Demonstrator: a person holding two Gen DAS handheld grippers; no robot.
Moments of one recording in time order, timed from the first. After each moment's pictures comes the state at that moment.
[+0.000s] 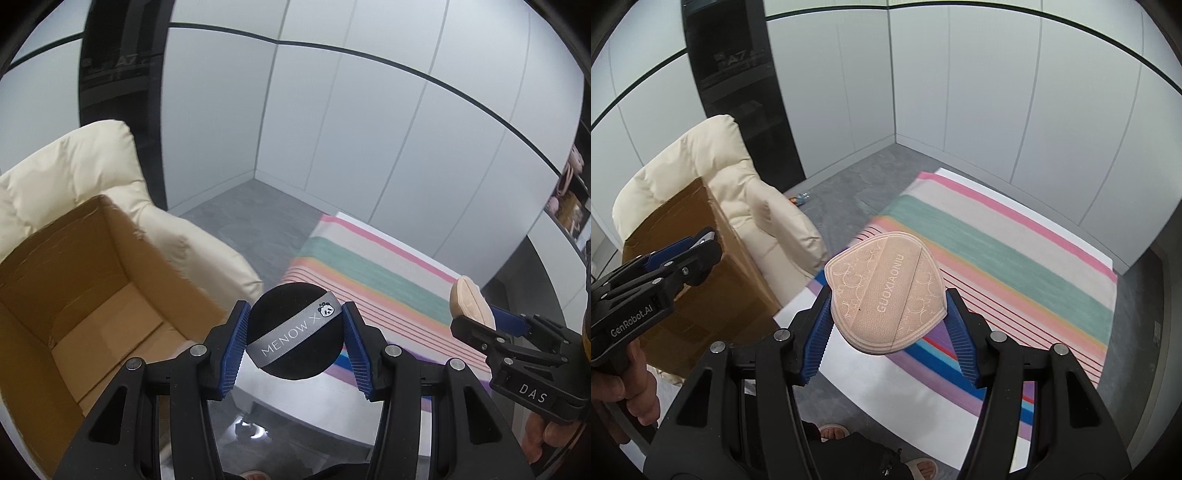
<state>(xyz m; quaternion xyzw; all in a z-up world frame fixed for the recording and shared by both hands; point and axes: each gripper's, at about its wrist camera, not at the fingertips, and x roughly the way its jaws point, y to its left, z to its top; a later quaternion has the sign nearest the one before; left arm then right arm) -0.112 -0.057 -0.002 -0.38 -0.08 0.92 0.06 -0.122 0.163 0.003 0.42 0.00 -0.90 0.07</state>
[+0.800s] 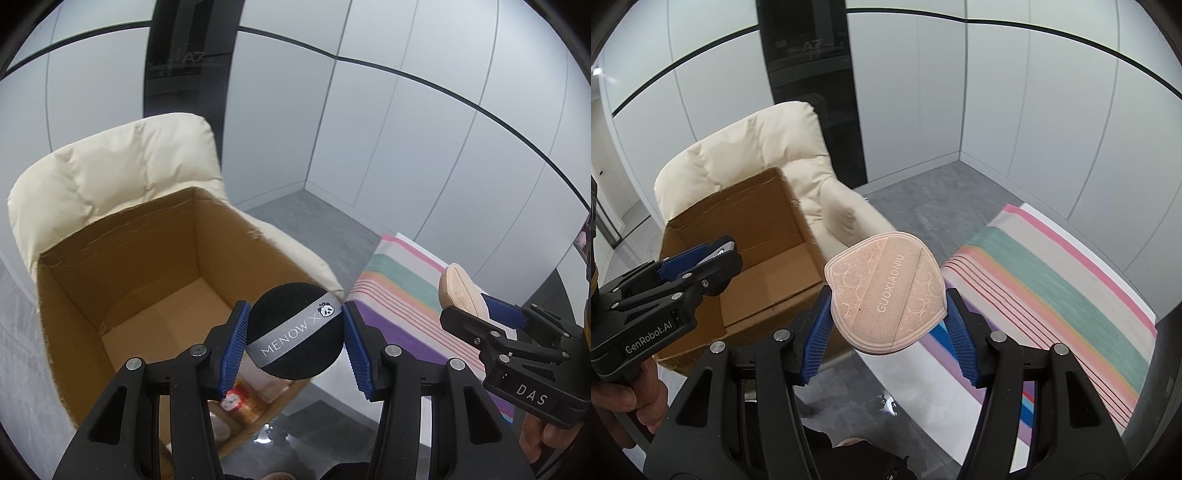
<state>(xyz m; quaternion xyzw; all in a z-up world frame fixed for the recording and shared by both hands) -0.081 -0.150 0.004 -0.36 -0.11 0.93 -0.02 -0.133 0.043 0.012 0.40 0.04 -0.90 0.17</state>
